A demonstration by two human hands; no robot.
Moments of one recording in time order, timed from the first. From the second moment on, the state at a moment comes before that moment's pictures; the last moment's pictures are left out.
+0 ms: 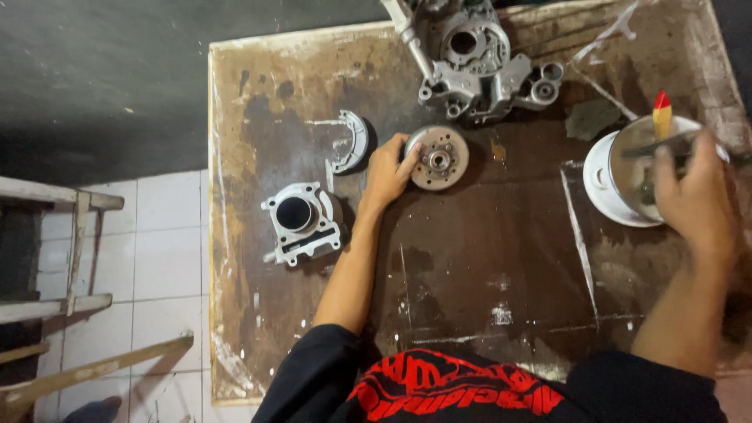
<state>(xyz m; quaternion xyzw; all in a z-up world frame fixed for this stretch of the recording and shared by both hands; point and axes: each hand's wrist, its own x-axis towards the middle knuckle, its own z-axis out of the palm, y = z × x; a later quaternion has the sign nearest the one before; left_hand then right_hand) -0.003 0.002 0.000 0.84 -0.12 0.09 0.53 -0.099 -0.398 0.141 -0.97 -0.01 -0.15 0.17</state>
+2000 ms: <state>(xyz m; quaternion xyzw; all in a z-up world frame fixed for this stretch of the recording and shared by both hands) -0.007 0.004 0.007 0.82 -0.17 0.11 0.53 -0.008 -0.175 0.018 -0.81 -0.14 -0.16 0.54</state>
